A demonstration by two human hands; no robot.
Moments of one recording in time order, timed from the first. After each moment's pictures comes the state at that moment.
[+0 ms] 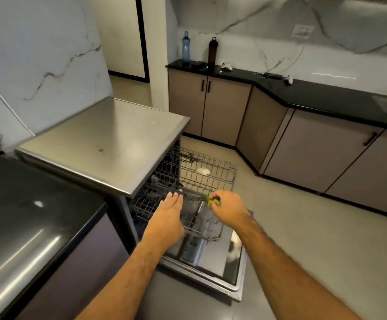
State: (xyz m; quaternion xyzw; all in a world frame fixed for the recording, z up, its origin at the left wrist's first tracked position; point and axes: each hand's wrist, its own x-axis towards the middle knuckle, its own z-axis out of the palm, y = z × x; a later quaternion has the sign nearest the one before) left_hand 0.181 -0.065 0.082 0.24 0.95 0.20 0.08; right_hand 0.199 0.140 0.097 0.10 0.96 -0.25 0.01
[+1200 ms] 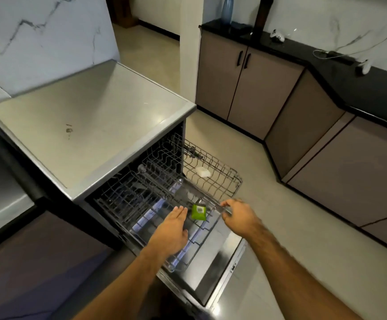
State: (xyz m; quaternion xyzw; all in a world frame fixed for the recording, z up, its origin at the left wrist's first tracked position) left_hand 0.063 0.130 -0.023 0.11 0.94 0.23 0.21; right_hand 0.035 0.355 0.011 0.02 0.96 -0.21 0.17
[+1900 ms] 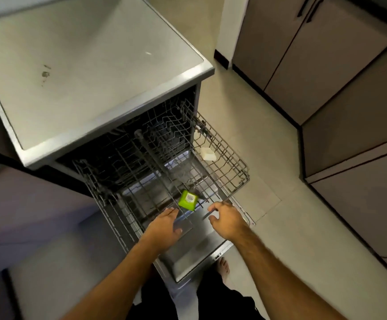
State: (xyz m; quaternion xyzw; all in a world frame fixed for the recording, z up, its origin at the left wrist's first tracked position) left_hand 0.027 0.208 -0.100 -0.09 0.91 0.28 0.30; right_hand -0.048 0.412 -0.101 -0.08 0.93 -0.20 0.31
